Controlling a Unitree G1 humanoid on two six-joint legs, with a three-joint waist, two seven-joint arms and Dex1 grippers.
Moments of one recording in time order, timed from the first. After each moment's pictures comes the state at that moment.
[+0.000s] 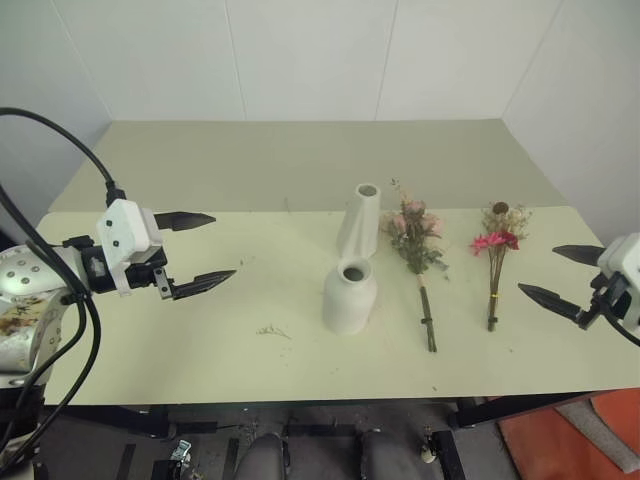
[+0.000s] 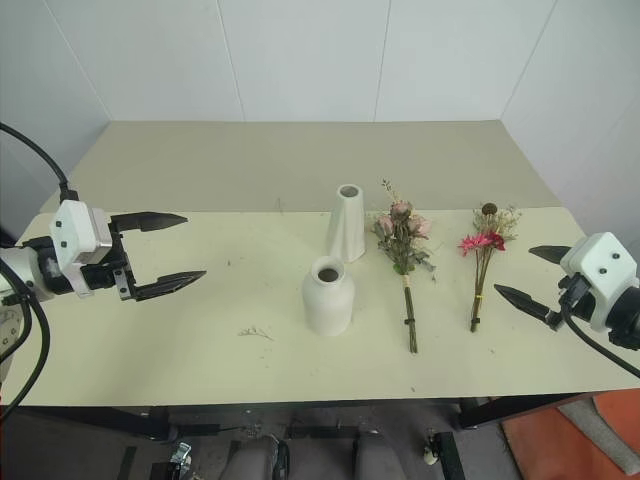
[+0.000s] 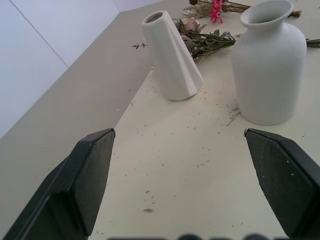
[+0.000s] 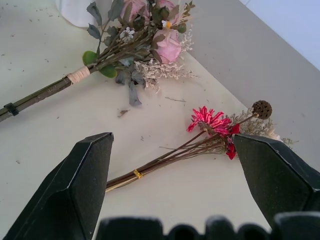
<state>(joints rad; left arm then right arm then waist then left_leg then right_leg) -0.27 0.94 0.26 -0.22 -0.47 0.23 -1.10 -0.02 -0.98 -0.48 -0.02 0.32 0.14 1.00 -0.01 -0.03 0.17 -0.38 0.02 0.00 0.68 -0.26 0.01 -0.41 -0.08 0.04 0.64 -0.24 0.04</state>
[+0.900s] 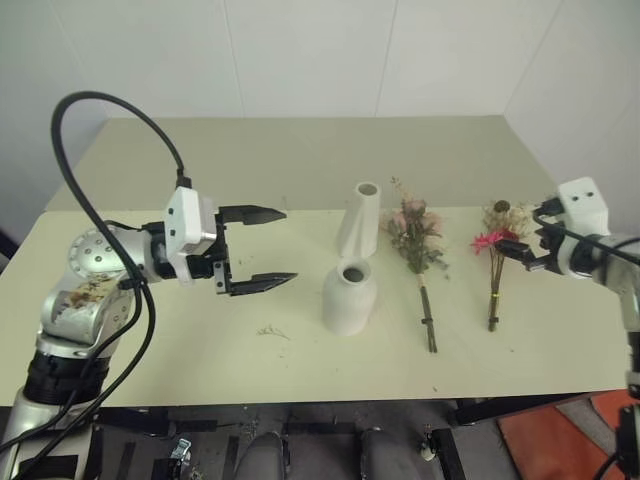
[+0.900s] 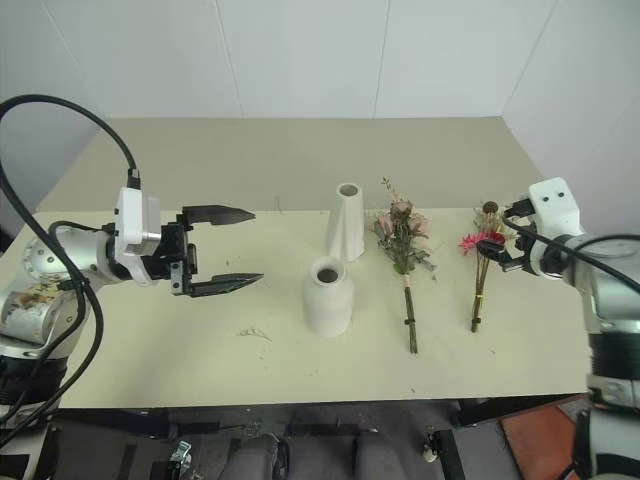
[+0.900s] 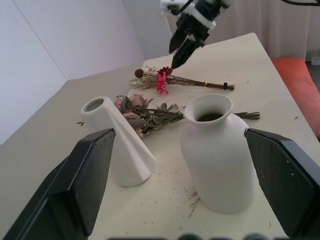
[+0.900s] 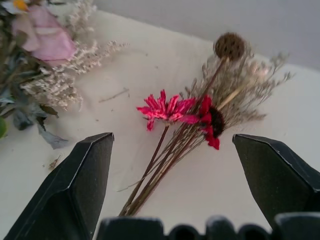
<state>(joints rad) -0.51 0.76 0.04 -0.25 -0.55 0.26 -1.15 -0.65 -0.85 -0.12 0.18 0.21 1.04 0.57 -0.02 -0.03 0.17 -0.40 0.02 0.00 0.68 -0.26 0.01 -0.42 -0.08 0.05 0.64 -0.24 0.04</state>
